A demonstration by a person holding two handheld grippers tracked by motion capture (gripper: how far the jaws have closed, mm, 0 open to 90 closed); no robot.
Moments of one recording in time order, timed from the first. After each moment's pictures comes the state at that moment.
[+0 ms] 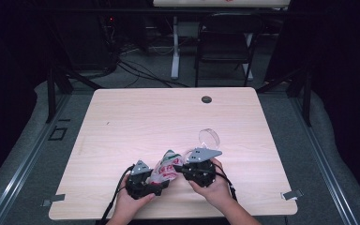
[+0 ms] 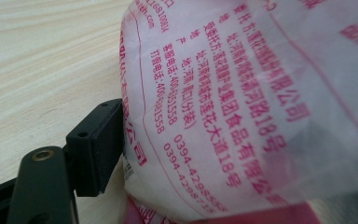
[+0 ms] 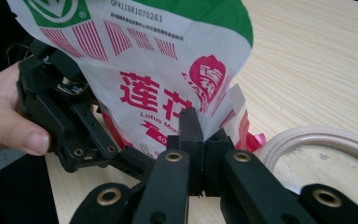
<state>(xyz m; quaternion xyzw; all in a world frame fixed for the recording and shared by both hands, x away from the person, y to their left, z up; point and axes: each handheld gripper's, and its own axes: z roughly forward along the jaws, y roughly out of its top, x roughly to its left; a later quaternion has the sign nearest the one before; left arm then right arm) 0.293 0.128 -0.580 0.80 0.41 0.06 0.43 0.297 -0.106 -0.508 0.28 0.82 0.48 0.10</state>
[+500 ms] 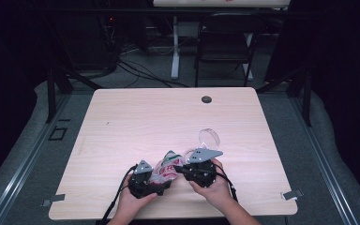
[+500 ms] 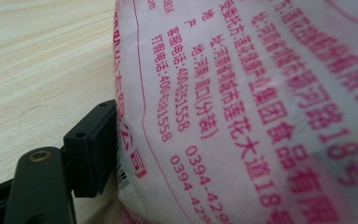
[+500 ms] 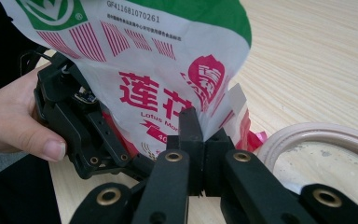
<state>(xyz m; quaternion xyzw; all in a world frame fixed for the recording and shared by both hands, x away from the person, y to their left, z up) 0.298 0.123 -0.588 0.81 0.41 0.05 0.43 0.297 -0.107 -0.509 0.29 0.82 0.48 0.10</state>
